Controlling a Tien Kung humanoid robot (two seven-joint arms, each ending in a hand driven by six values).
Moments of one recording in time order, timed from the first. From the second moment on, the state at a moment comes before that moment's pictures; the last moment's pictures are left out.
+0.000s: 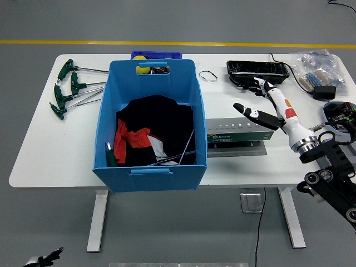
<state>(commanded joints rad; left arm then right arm) -0.21 0.09 -0.60 -0.18 0.46 0.21 0.04 0.44 -0.32 0.82 1.25 -1.44 -0.37 0.22</state>
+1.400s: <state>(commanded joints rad) -0.19 0.09 -0.59 -0.18 0.49 0.20 0.05 0.54 -0.33 0.71 1.11 -1.61 -0.33 0.05</state>
